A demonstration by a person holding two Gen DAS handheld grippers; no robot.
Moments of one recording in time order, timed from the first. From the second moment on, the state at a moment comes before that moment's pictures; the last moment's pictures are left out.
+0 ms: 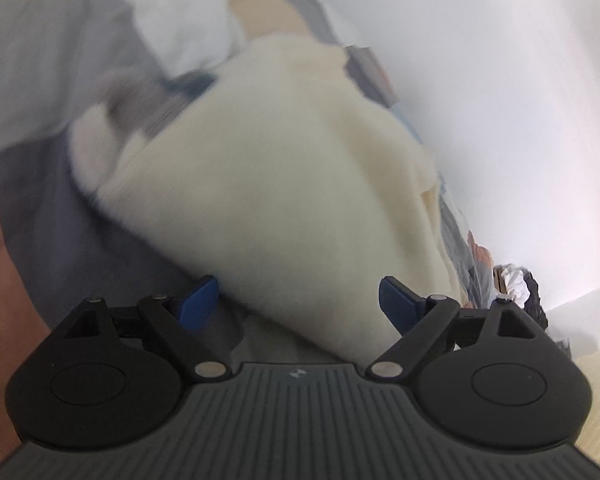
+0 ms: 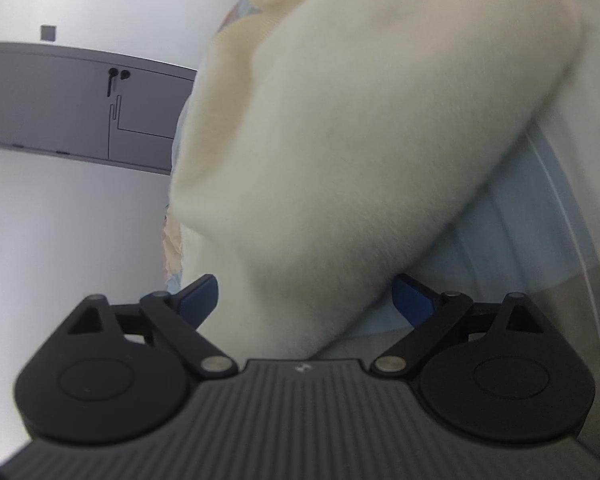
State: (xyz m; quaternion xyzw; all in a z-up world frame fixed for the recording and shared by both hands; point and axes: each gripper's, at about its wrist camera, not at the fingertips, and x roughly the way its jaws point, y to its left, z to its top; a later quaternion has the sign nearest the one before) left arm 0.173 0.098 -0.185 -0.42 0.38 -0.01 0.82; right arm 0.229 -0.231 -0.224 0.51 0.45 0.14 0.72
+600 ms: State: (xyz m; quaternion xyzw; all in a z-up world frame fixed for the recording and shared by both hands) left arm 0.200 0.157 -0.238 -0.61 0.33 0.03 0.71; right arm 0.238 -0.249 -0.229 0.52 0.41 0.09 0.75
